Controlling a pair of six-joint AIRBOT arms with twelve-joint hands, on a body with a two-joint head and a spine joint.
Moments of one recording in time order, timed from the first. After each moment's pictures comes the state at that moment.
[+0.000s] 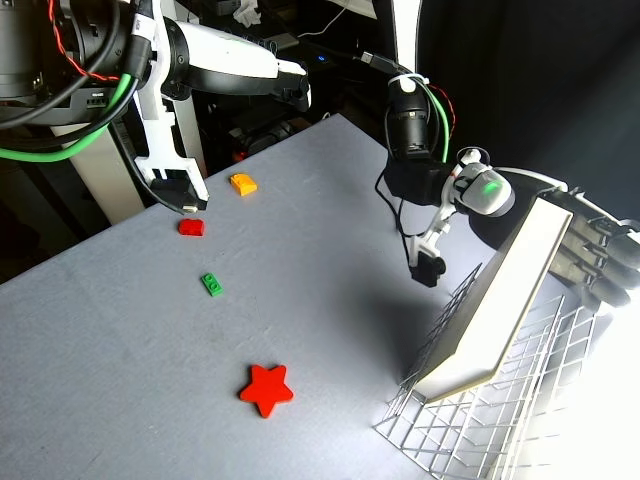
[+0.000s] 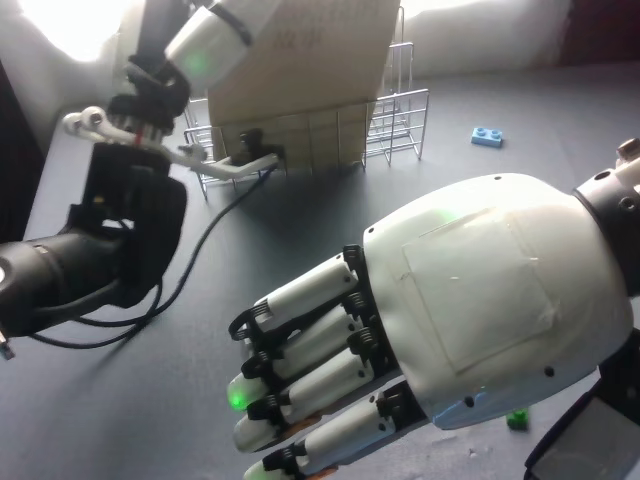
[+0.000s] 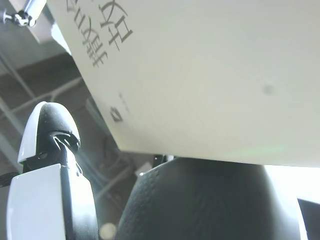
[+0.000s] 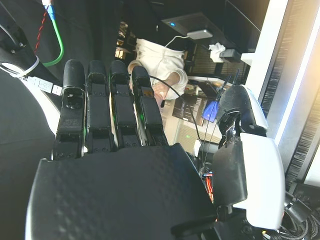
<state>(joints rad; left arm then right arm) 0.56 -1.62 1.91 -0.42 -1.31 -0.26 -0.01 -1.00 0.89 -1.90 0.84 0.43</state>
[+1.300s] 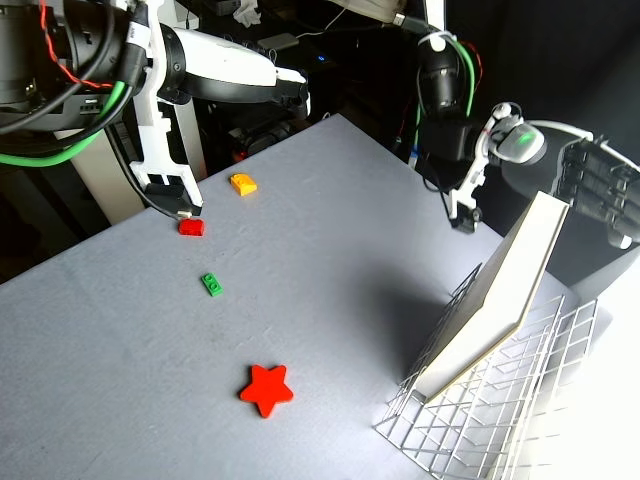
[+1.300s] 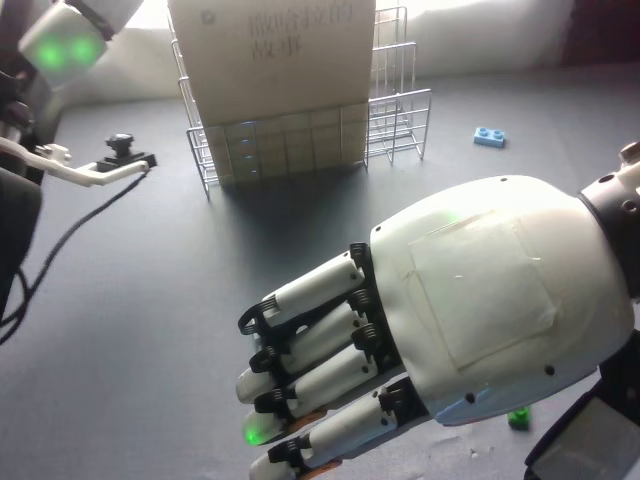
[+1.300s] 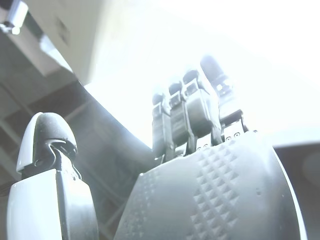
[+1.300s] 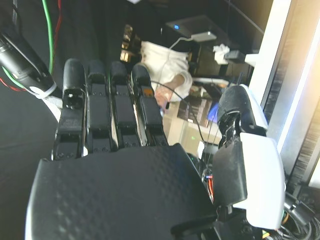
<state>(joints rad) 0.65 -1.32 1.69 -0.41 -1.29 -0.21 -0.03 -0.99 0.88 -1.89 0.82 0.43</state>
